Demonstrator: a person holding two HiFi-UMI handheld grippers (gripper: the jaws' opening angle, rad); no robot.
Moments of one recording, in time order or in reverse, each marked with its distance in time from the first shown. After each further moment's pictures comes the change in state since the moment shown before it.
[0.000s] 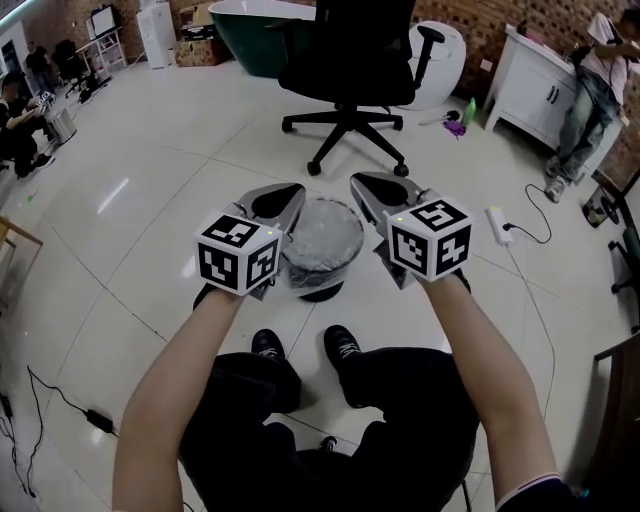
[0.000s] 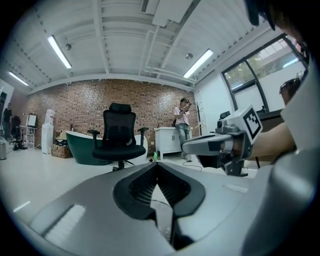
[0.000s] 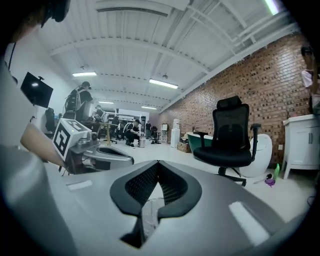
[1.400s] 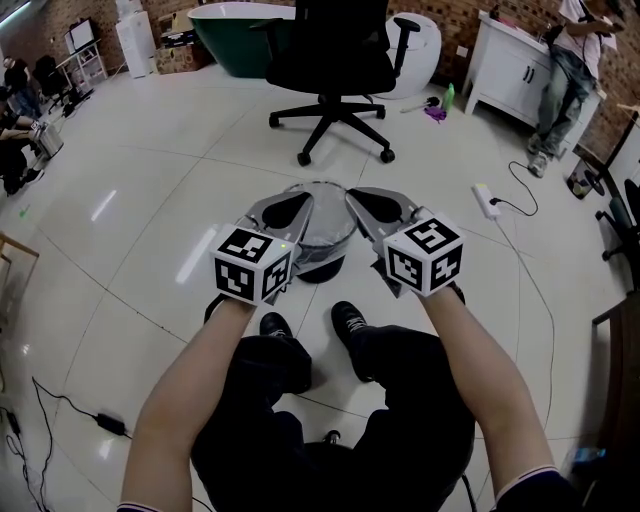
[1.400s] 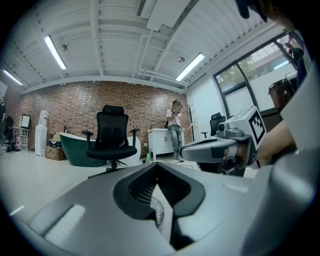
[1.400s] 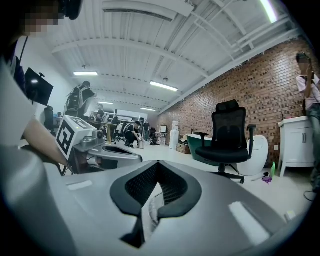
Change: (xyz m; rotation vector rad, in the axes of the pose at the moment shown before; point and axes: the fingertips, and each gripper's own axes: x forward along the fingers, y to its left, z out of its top) left arm -0.043 -0.047 -0.021 0.026 -0.028 -0.074; right arm -0.041 0.066 -0.029 -0.013 -0.027 -0.033
